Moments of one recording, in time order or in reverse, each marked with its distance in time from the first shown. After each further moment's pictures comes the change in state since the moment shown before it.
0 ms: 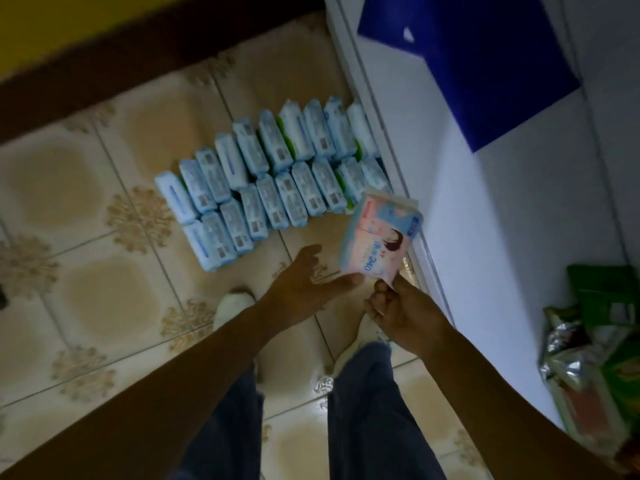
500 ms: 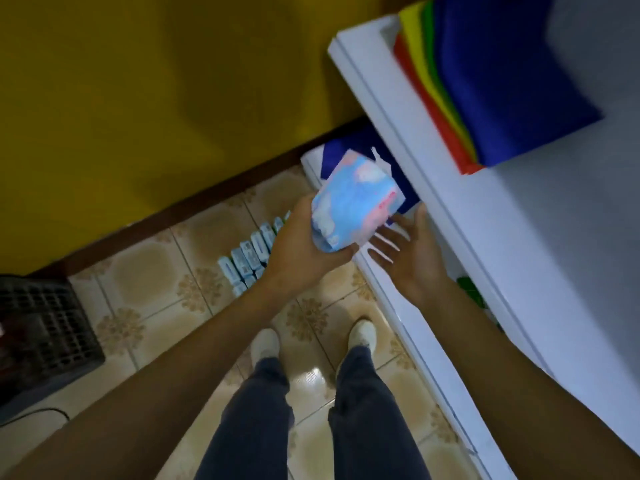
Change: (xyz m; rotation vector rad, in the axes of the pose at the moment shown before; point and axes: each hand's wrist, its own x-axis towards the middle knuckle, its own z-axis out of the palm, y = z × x) left_hand -0.335 0.205 -0.067 0.166 0.208 0.730; right_hand -0.350 -0.035 0.190 -0.251 0.077 -0.654
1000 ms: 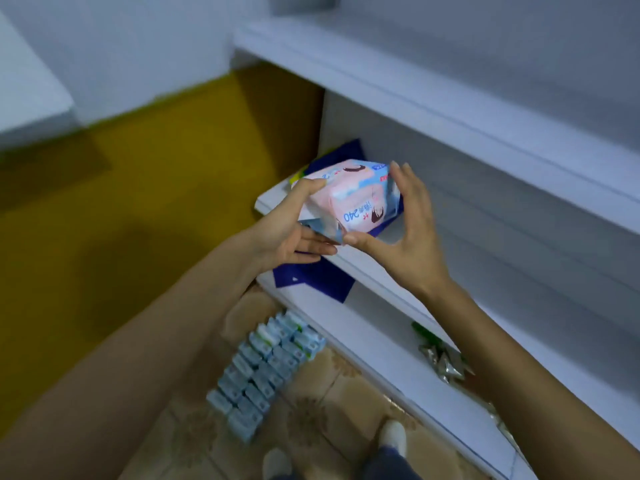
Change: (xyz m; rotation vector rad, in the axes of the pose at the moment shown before) left_hand -0.054 0.236 -0.074 -0.147 -0.598 -0.159; right_hand -0.237 -0.127 0.012 -0.711 0.364 -1.159
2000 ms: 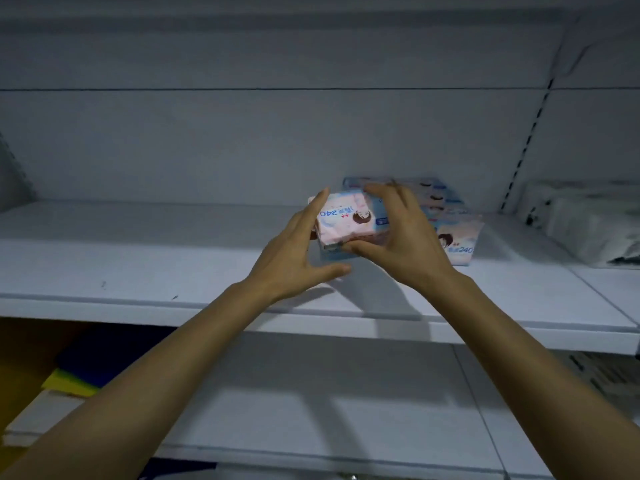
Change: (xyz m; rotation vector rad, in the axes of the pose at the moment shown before) left_hand 0.101 0.142 0.426 0.899 -0.208 1.128; right_hand -0.023 0.105 -0.430 -0.582 0.490 0.096
